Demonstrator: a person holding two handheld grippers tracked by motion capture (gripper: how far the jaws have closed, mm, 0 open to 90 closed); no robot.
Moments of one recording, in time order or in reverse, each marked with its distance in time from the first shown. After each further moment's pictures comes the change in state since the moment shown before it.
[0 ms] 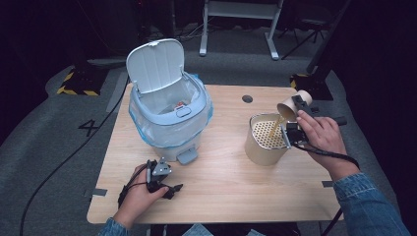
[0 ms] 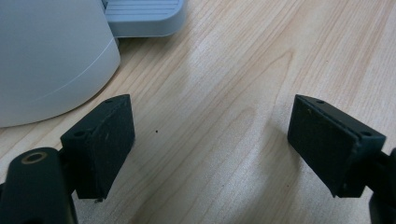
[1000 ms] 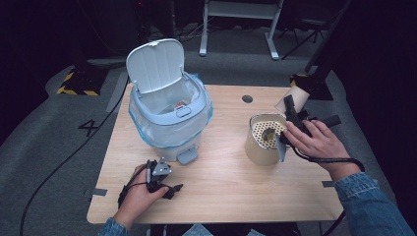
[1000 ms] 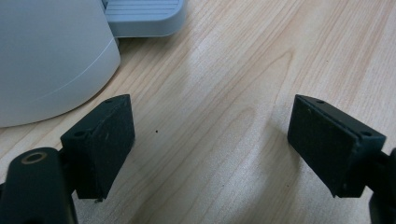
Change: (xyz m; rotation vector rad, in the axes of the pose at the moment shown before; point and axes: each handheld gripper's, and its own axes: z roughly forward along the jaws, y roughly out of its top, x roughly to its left) left arm 0.000 0.000 0.000 0.000 0.000 0.000; right arm 0.009 0.020 -0.008 0.139 -0.268 -0.528
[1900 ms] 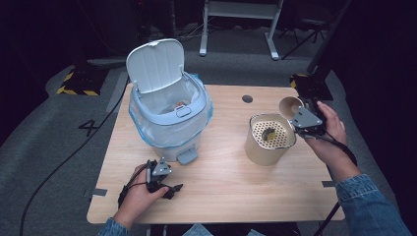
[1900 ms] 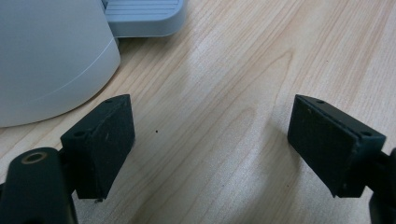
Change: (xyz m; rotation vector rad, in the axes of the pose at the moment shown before) left arm 0.000 0.000 0.000 0.000 0.000 -0.001; right arm 0.011 -0.056 0.023 -0.324 0.561 1.271
